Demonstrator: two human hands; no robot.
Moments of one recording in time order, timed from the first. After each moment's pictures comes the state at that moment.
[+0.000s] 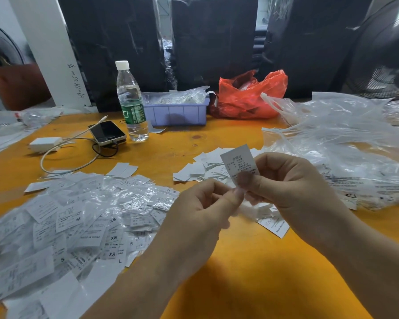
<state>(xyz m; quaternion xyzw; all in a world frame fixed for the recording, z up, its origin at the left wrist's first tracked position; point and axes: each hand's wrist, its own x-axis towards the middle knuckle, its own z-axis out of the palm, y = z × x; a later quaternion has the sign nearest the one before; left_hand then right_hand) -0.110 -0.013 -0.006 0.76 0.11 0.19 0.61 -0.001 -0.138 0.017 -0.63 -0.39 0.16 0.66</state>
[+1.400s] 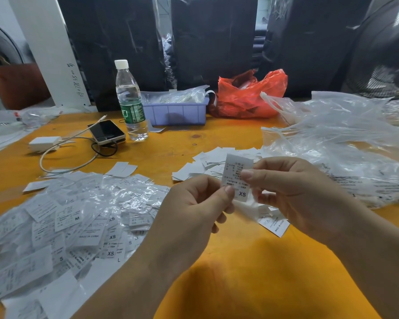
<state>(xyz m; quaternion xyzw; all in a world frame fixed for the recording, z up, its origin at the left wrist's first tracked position) -0.111 -0.008 -0.004 0.73 0.08 0.22 0.64 0.005 -0.141 0.024 -0.63 -0.32 0.26 0.65</state>
